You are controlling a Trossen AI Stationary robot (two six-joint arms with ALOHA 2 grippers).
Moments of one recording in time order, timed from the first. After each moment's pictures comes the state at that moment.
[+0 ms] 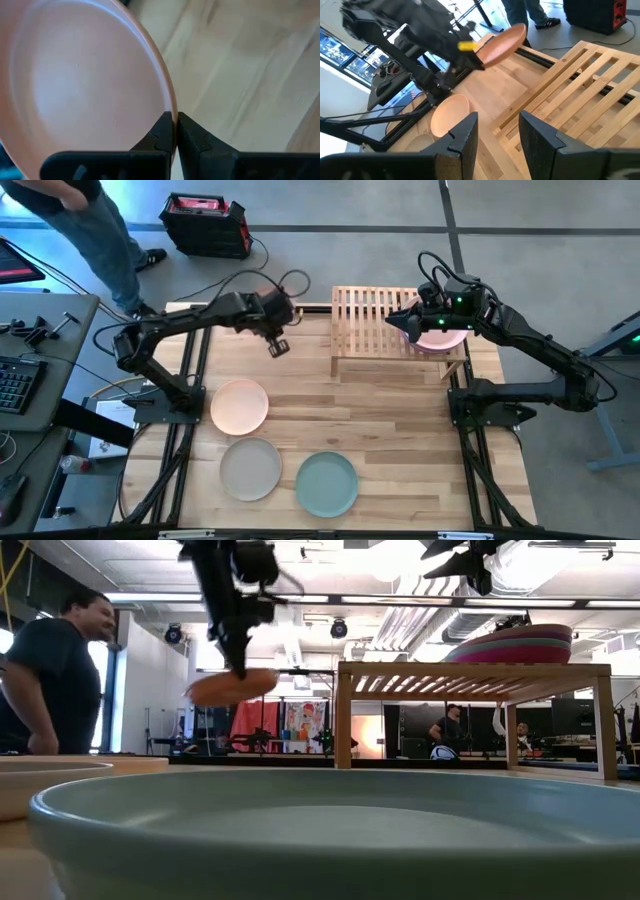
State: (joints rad) left arm 0.46 1.55 1.33 -0.93 -0.23 0.08; right arm -0.55 0.98 1.13 -0.54 -0.26 0.47
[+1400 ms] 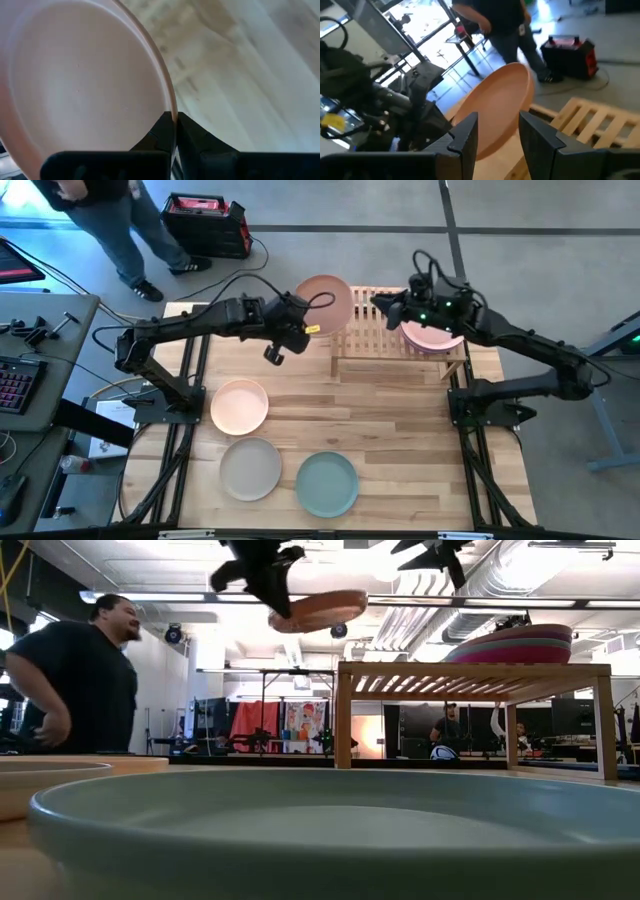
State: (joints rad) left arm 0.24 1.56 1.57 -0.90 -0.25 0.99; right arm -0.42 1.08 1.13 -0.24 0.06 0.54
